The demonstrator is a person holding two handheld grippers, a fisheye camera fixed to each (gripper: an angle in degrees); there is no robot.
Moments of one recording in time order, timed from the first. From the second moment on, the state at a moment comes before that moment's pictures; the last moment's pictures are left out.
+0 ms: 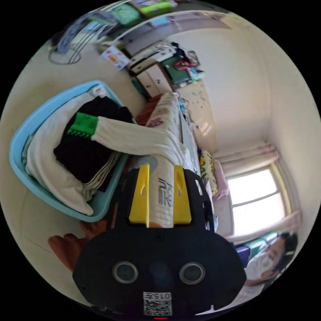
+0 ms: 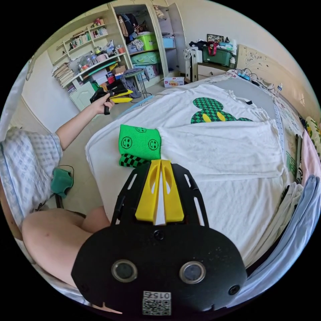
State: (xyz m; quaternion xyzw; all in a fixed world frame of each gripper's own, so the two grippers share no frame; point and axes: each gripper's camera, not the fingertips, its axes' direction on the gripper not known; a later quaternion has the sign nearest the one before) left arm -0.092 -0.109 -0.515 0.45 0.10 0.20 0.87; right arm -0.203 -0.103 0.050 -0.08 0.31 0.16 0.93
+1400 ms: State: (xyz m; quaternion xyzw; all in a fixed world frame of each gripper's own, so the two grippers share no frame) left arm 0.057 -0.007 -0.409 0.56 -0.05 0.51 0.65; right arm -0.249 -0.035 0.091 -0.02 0.38 0.18 0.91
